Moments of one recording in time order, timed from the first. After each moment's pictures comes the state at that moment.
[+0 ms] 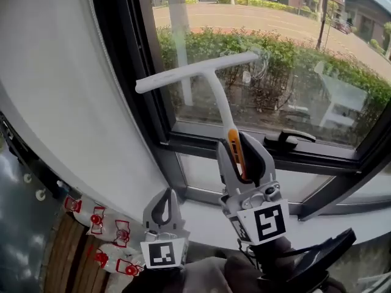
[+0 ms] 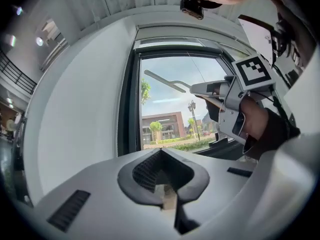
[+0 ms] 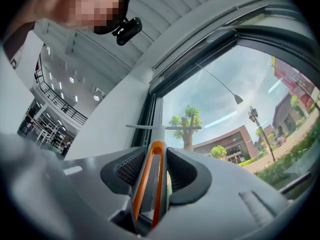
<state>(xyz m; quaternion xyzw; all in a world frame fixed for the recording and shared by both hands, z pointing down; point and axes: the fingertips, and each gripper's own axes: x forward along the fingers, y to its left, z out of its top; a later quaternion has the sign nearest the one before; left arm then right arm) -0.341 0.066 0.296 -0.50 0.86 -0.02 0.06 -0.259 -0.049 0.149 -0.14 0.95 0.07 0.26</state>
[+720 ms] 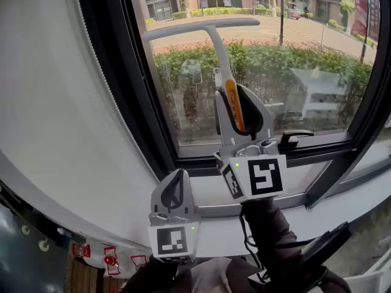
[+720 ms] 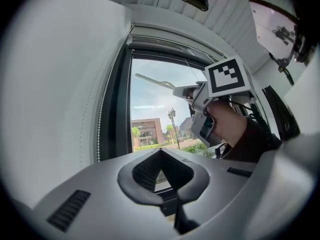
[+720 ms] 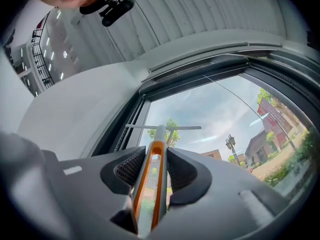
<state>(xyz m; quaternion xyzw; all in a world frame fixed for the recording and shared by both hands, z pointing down) -0.412 0.015 0.208 -0.62 0.78 -0.01 0.10 -0.340 -0.082 0.049 -0.30 0.89 0.15 0.29</state>
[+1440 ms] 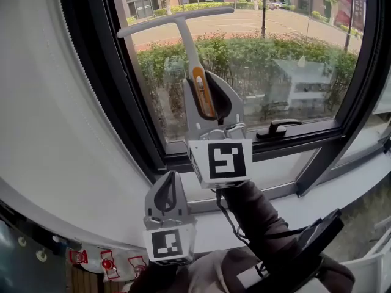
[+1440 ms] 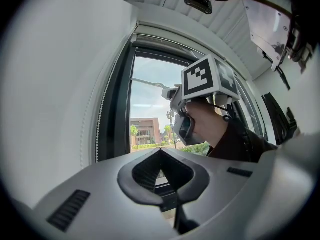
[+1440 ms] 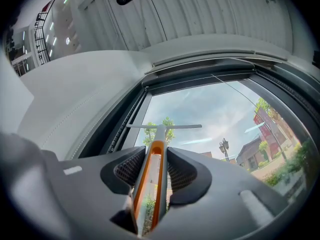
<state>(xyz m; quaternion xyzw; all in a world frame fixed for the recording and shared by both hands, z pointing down) -0.409 0.019 0.221 -0.63 0.77 0.01 0.08 -0.376 -0.087 0.046 -0.35 0.88 0.17 0.27</state>
